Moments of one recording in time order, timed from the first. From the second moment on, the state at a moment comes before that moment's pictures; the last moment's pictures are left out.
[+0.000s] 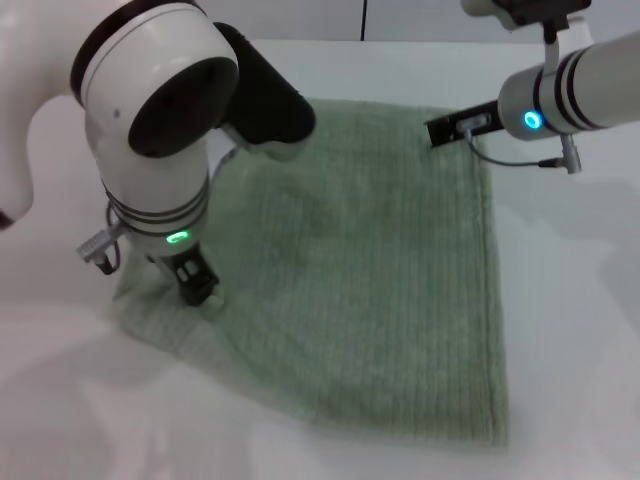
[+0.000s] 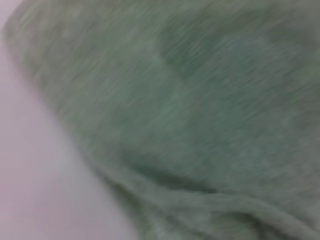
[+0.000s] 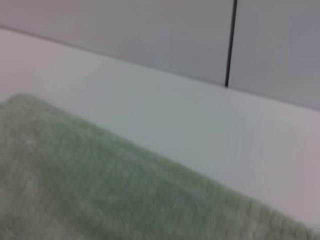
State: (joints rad) left arm -0.75 -2.05 -1.15 -1.36 2.89 -1.63 -0.06; right arm 0.83 2.08 1.63 0.77 -2.52 0.74 -0.29
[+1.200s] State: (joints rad) left arm -0.83 -2.00 -0.98 -1.32 2.89 -1.84 -0.43; right arm 0.82 2.07 1.65 0.84 -2.56 0.74 -0.31
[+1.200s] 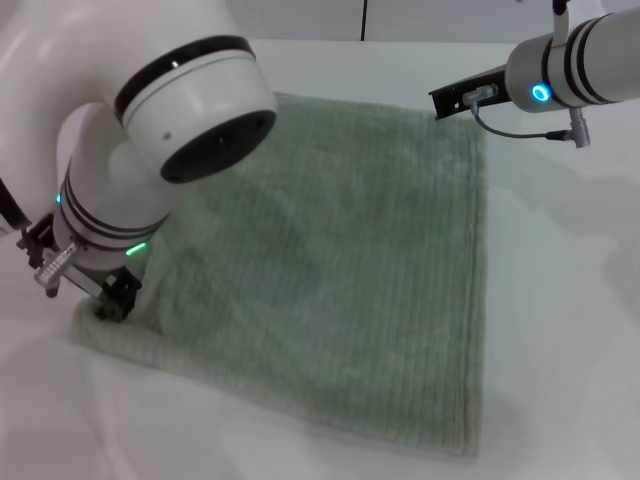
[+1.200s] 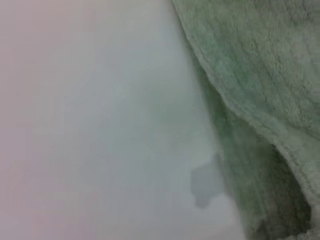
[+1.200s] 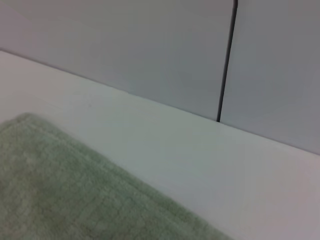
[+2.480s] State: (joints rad) left arm -0.79 -1.97 -1.01 -1.27 2.89 -1.75 -0.44; right arm 0.81 2.07 1.62 0.91 -2.56 0.74 -0.39
